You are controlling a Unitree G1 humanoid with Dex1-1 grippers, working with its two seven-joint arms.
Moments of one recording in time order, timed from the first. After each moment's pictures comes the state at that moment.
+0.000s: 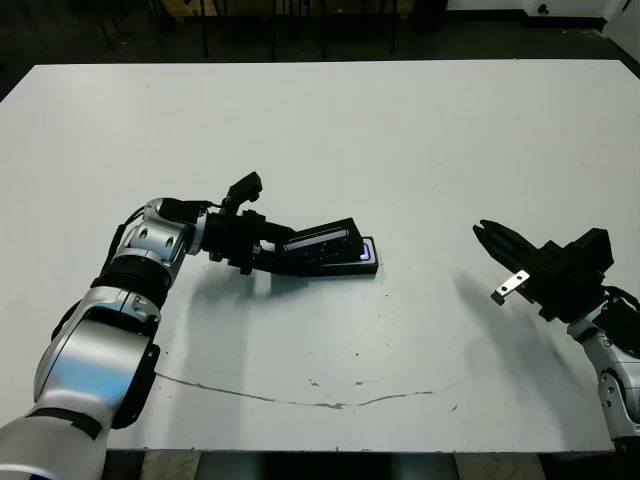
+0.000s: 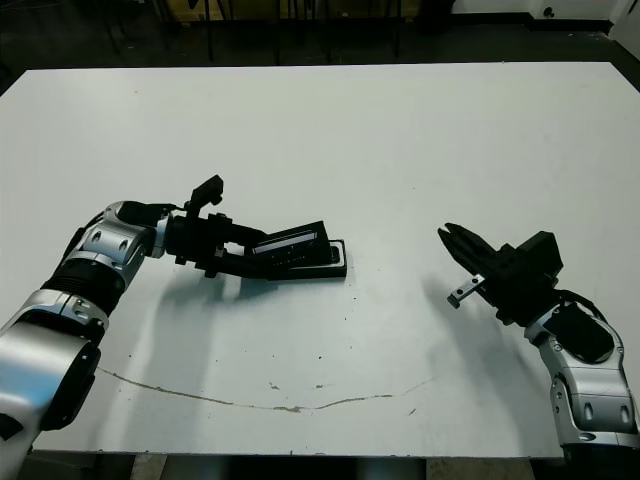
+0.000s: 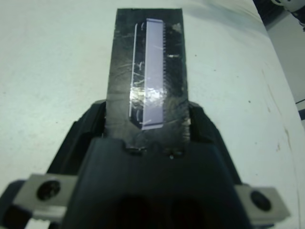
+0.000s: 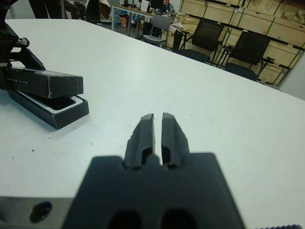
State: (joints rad) left arm -0.83 0.35 -0.23 0.96 -0.07 0.11 -1.42; right arm -0.04 -0.55 -0.14 0.04 0.28 -0.05 0.67
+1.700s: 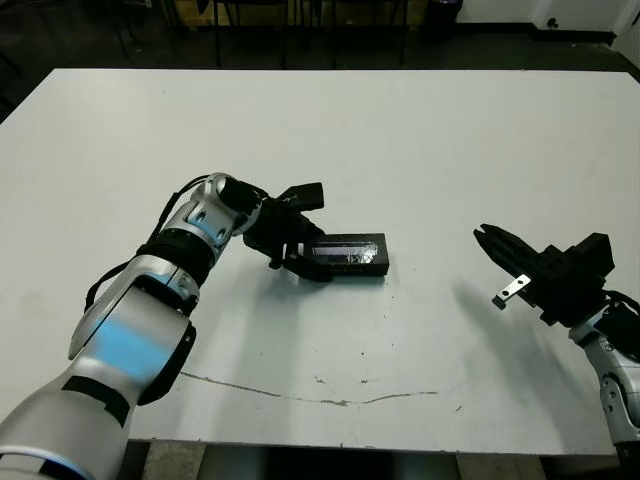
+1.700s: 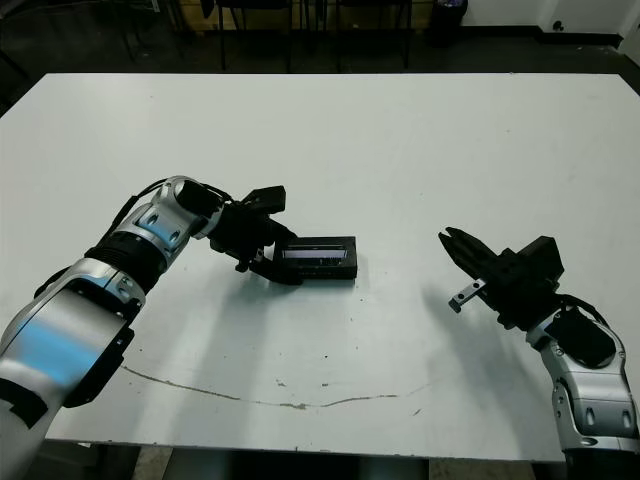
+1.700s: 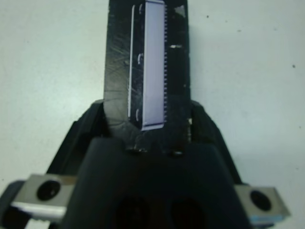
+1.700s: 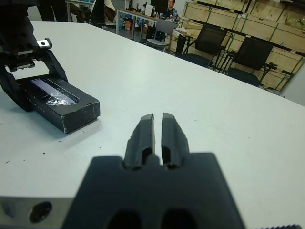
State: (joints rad) left arm -0.99 0.24 -0.46 1.05 0.14 0.00 -1.32; right arm -0.02 -0.55 -0.14 0.04 0.28 -0.07 0.67
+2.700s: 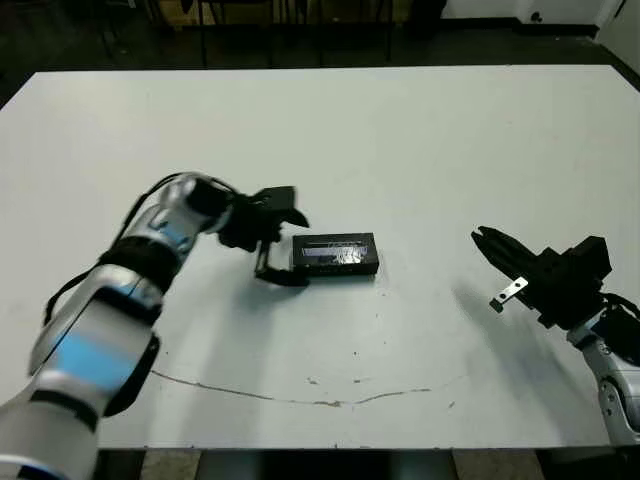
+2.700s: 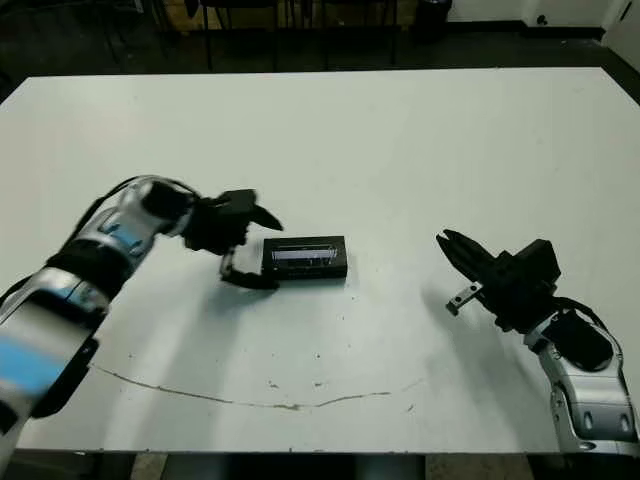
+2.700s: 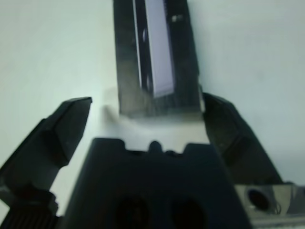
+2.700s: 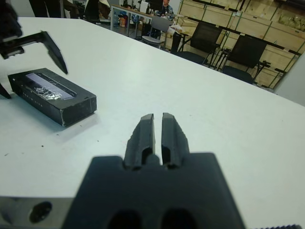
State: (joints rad) left arm -0.83 0.46 -0.42 0.94 0.08 -0.27 -1.28; right arm -0.01 -0.55 -0.12 0.00 0.27 -0.06 0.65
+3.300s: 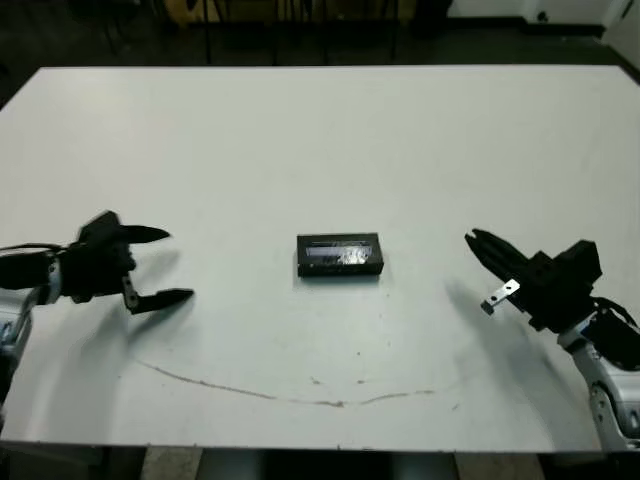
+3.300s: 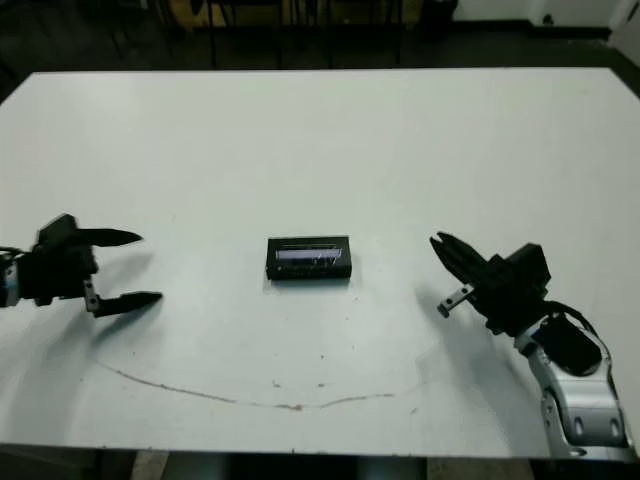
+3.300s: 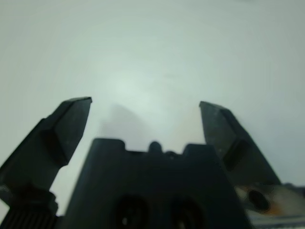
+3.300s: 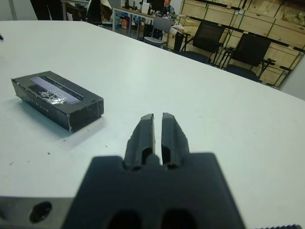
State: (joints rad) left arm -0.21 0.73 0.06 0.30 -0.22 0.02 -0.88; right arm 0.01 -0.51 -0.11 -0.02 0.26 -0.05 0.62
